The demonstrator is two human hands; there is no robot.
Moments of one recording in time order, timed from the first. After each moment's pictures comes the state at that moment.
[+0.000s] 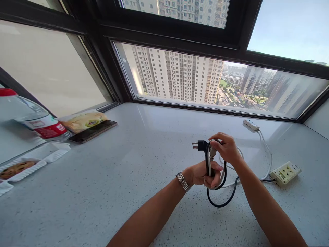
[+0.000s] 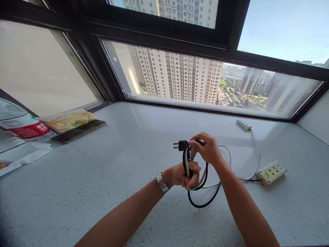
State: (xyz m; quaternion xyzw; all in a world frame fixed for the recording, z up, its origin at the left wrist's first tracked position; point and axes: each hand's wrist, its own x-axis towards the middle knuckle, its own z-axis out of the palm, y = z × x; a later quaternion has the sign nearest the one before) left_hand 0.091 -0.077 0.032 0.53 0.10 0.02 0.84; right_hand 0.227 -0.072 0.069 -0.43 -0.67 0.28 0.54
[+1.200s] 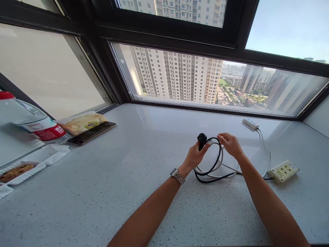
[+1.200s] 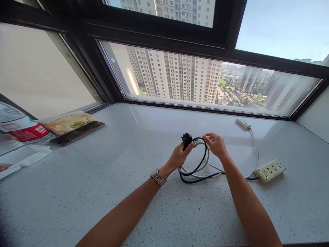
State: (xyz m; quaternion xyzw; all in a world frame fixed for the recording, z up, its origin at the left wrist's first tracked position) left_hand 0.082 -0.039 0.007 0.70 0.45 0.39 0.39; right_hand 0.275 -0.037 0.031 -0.60 -0.64 0.22 0.44
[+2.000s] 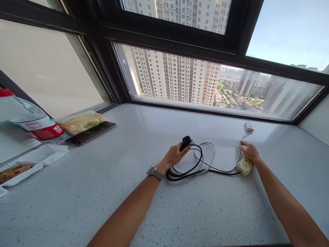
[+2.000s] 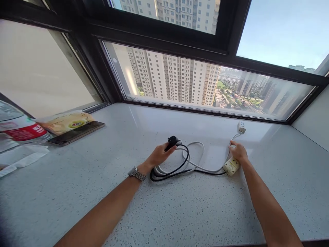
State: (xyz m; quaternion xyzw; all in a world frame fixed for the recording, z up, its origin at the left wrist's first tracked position) left_hand -0.005 -0.004 -0.007 0.77 0.49 0.29 0.29; right_hand 0.404 -0.036 -0.020 -0.79 -0.56 0.06 0.24
